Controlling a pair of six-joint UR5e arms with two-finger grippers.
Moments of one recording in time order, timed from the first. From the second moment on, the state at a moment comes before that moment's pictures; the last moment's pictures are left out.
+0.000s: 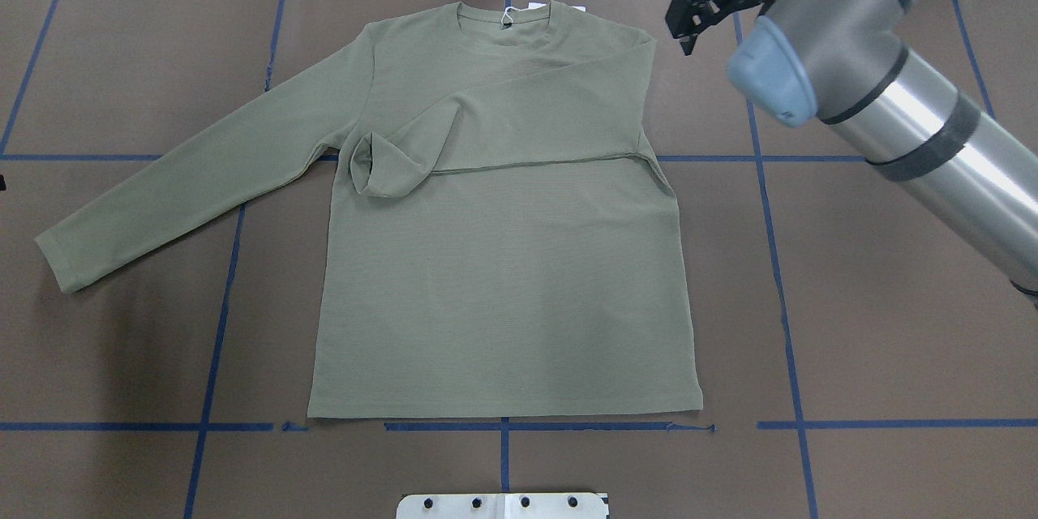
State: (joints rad) left arm -1.09 -1.37 -1.58 -2.61 -1.96 -1.04; right arm 1.02 -0.85 1.69 -1.94 2.13 0.46
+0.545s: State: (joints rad) left arm -0.85 -1.35 -1.63 -2.55 -1.82 -1.27; right arm 1.11 -1.00 1.76 -1.94 2.22 0.32
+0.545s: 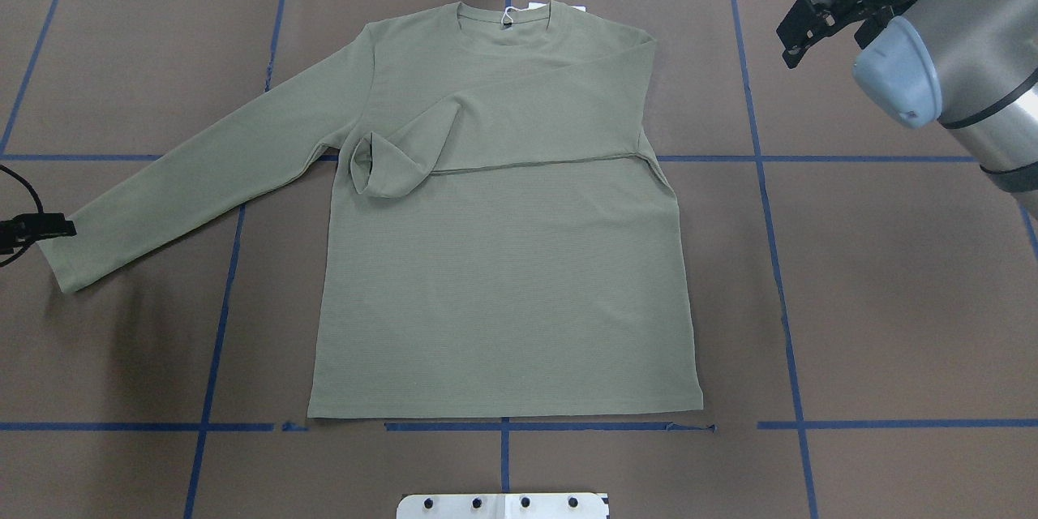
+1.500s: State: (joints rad) left arm -0.78 -1.35 -1.62 -2.49 -1.75 -1.29; right arm 1.11 -1.01 1.76 -1.94 2.22 0.32
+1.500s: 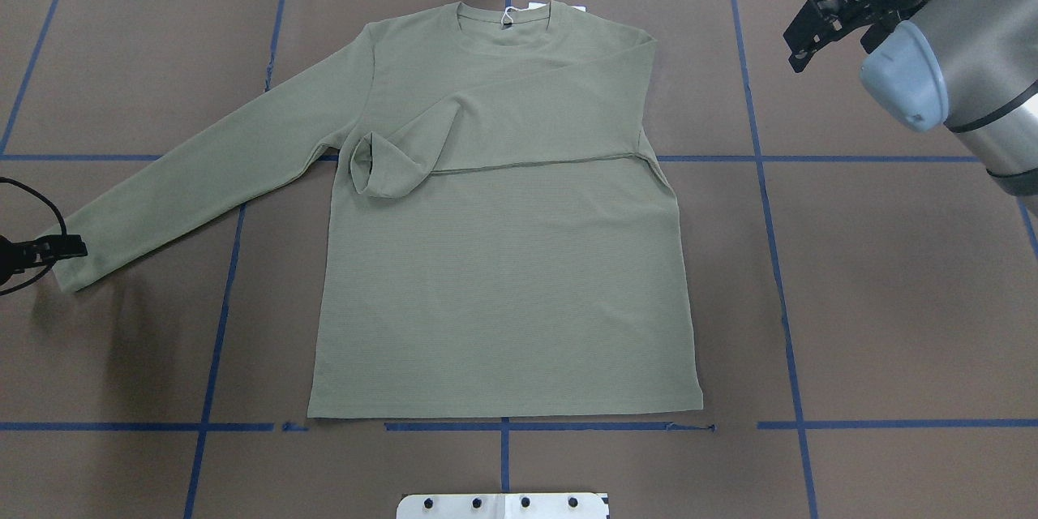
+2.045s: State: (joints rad) left arm -0.78 -1.35 -1.62 -2.48 -1.75 -1.30; right arm 1.11 -1.01 1.76 -1.94 2.22 0.32
